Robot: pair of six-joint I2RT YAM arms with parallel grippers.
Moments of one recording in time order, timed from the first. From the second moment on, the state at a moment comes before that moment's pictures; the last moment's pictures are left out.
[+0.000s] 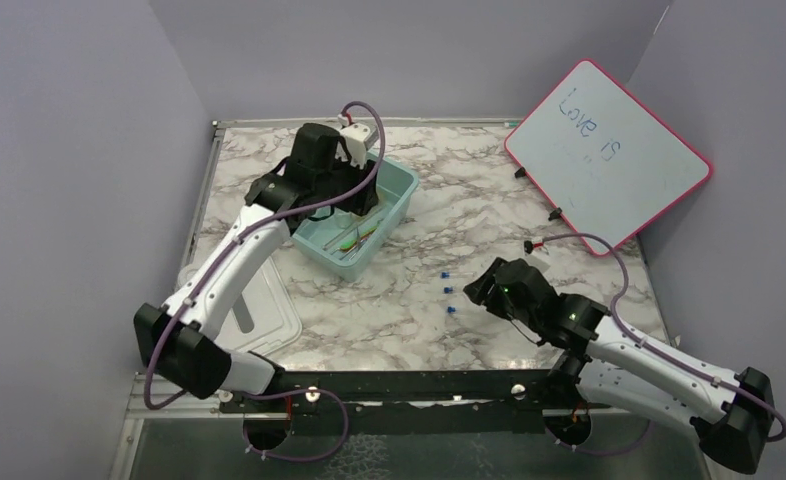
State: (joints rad) left arm -0.47 1.42 1.40 -0.64 0.19 -0.03; right arm 0.87 0.76 0.52 -0.51 0.38 1.16
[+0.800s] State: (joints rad) left arm -0.66 1.04 0.91 -0.25 0.53 -0.26; right arm 0.87 1.24 0.75 -0.72 0.36 0.88
